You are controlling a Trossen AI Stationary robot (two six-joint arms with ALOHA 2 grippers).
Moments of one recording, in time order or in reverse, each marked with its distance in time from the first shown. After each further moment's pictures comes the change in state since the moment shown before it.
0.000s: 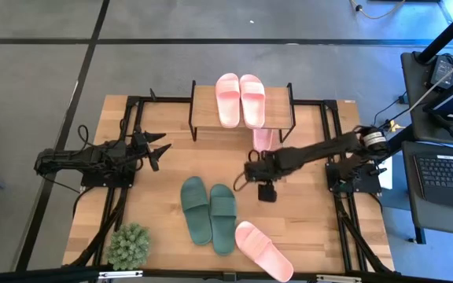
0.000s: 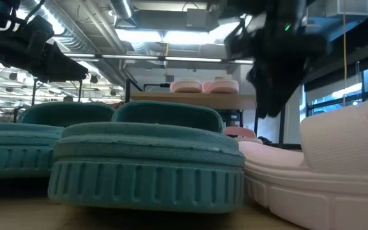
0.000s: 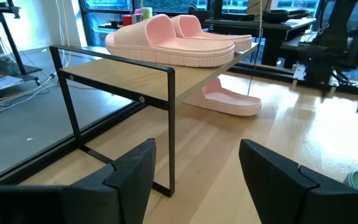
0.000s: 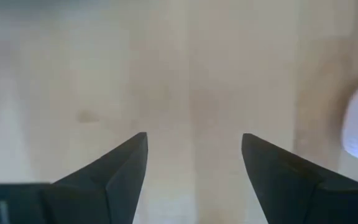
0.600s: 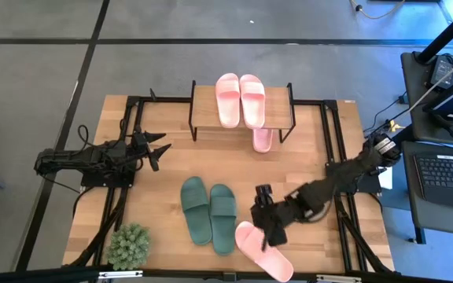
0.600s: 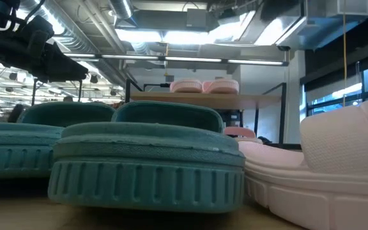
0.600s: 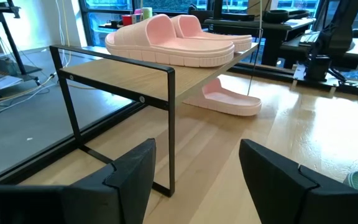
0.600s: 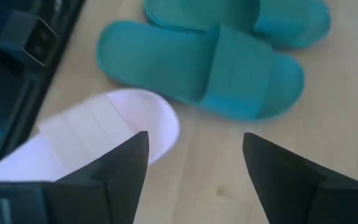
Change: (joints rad) left arm 0.000 0.000 0.000 0.000 0.000 -0.001; right arm 0.424 -0.049 0.138 0.187 0.183 0.020
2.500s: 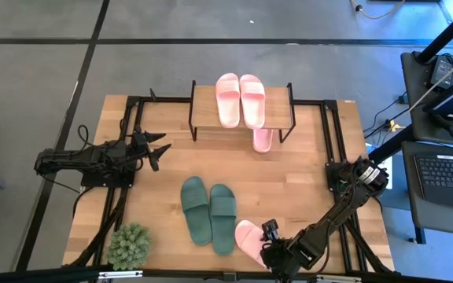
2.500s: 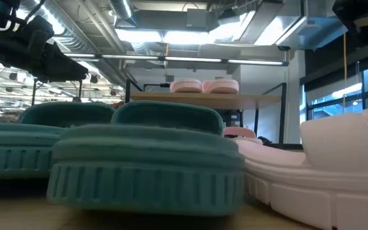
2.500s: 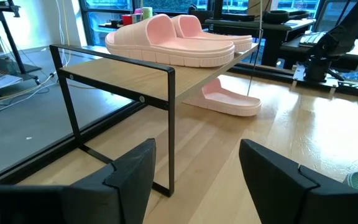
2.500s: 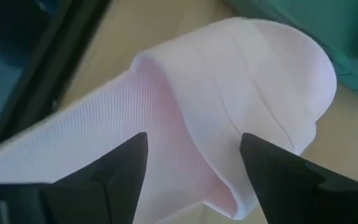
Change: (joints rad) left arm 0.000 0.000 0.000 0.000 0.000 -0.006; right arm 0.264 0.305 0.004 0.052 0.105 0.137
